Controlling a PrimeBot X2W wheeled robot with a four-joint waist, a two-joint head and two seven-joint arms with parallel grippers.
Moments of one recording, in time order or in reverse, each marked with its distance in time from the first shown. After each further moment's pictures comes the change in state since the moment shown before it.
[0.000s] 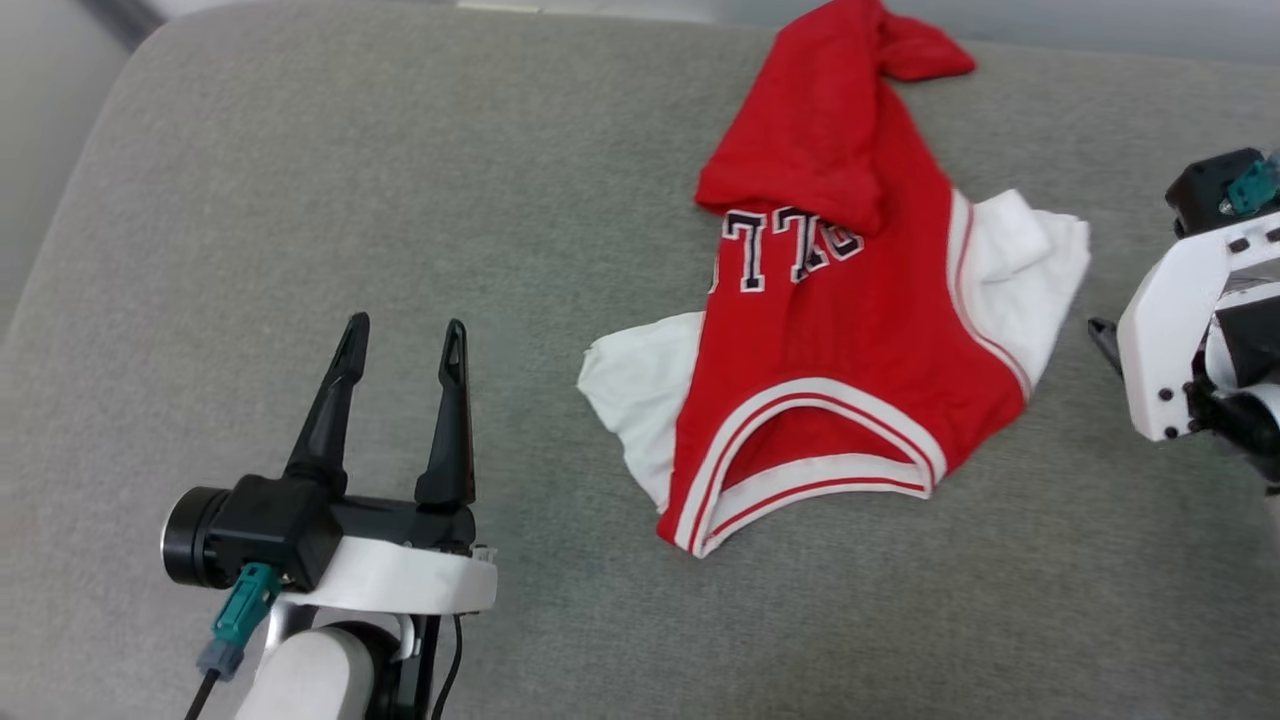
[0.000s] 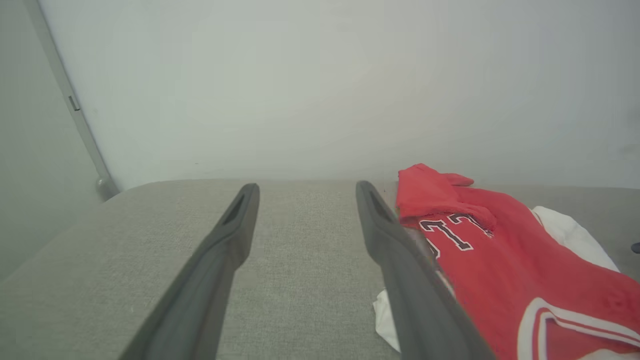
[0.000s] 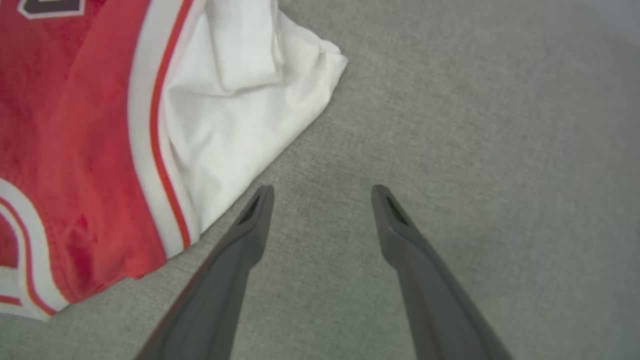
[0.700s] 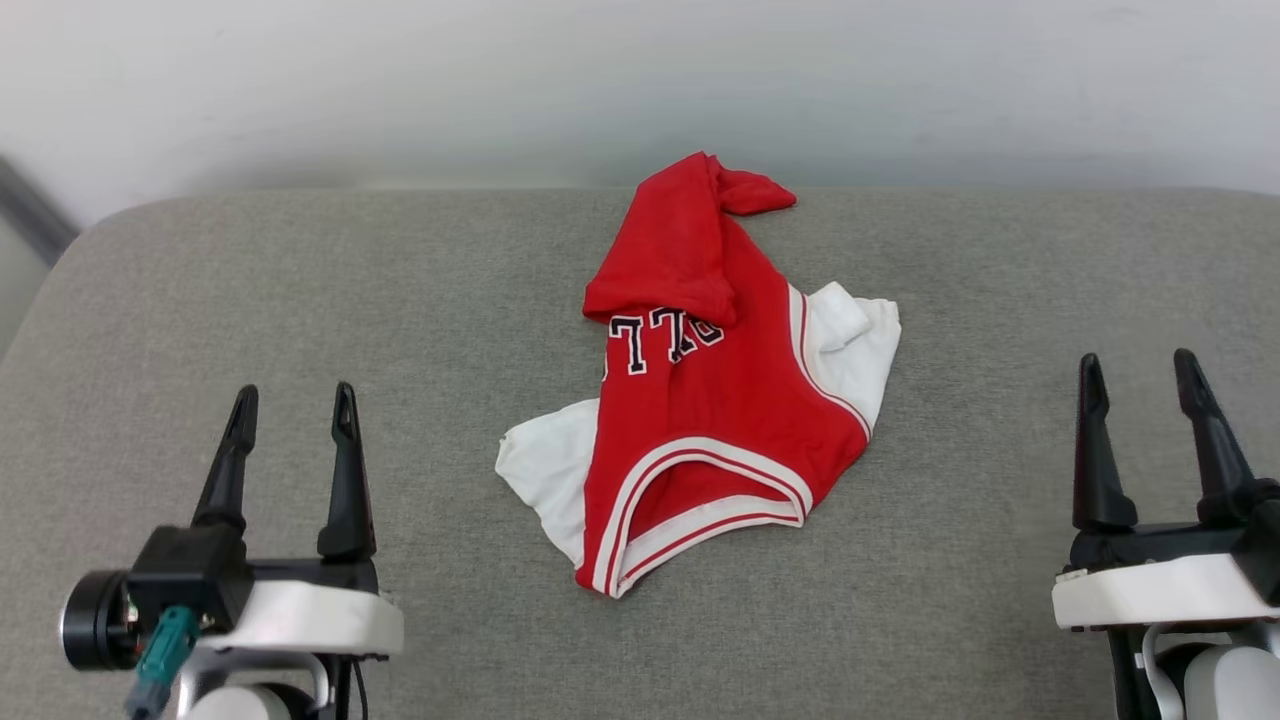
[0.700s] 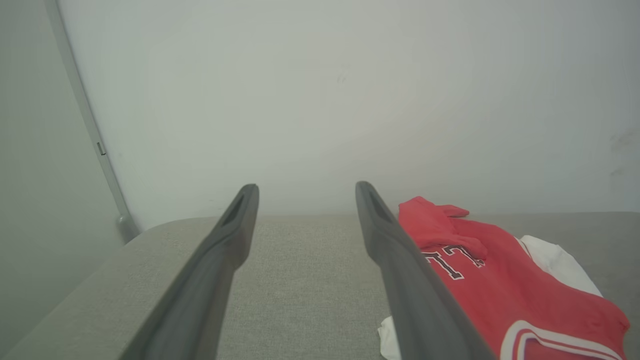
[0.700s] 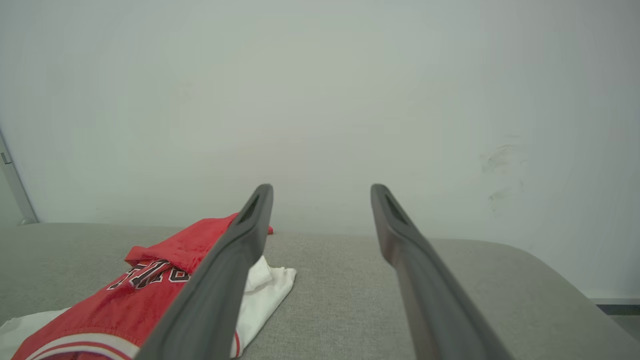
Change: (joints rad) left arm 0.083 0.167 0.002 0.012 -0.099 0.157 0.000; right arm 0.504 0.346 -0.244 -0.232 -0.195 0.000 -1.190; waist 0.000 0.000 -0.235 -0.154
